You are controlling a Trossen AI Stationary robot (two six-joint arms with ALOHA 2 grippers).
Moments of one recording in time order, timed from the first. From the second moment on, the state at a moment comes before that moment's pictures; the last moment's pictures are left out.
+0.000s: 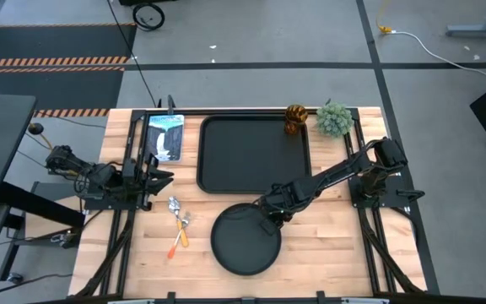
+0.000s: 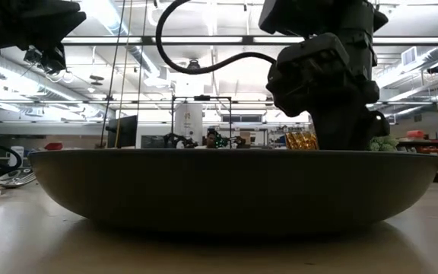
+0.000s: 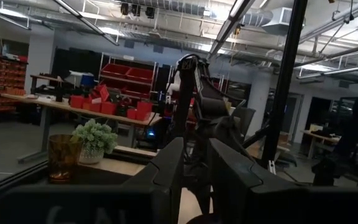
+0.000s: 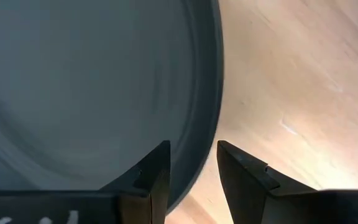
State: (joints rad) left arm -0.45 0.01 0.01 0.36 -0.54 -0.04; right arm 0.25 1.80 1.09 -0.56 -0.16 1.08
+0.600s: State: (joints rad) left arm -0.45 0.01 0.01 0.36 -0.54 -0.04; right arm 0.21 1.80 1.09 -0.56 -0.22 0.98
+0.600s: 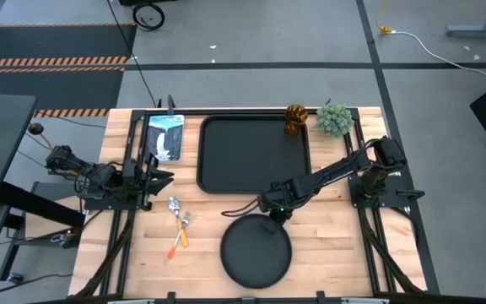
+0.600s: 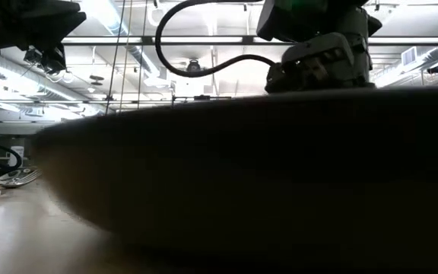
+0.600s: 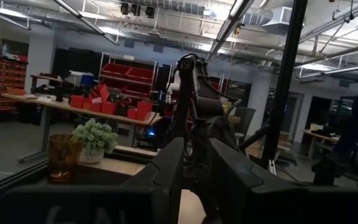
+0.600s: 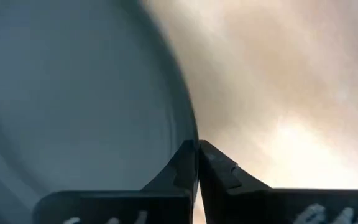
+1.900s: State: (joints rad) left arm -0.45 0.01 0.01 0.29 -0.54 0.02; right arm -0.48 1.79 1.54 -0.98 -0.11 -0.01
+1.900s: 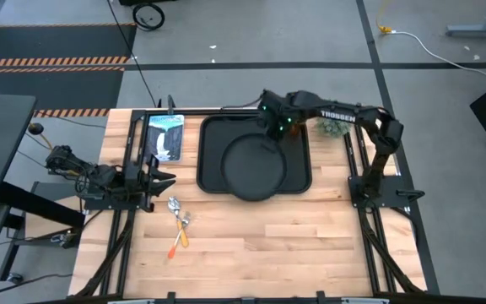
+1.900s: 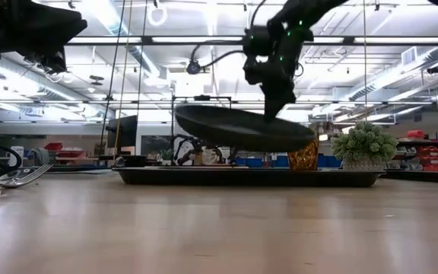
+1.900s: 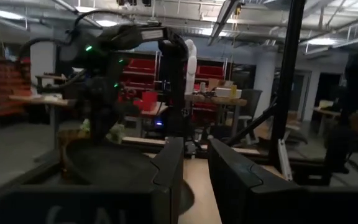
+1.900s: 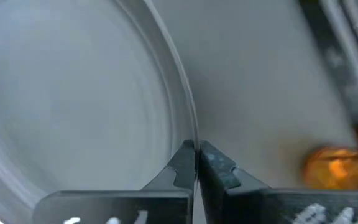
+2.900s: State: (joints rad) left arm -0.45 0.01 0.01 0.29 -0.54 0.06; right arm -0.58 1.98 1.78 -1.03 -0.08 -0.63
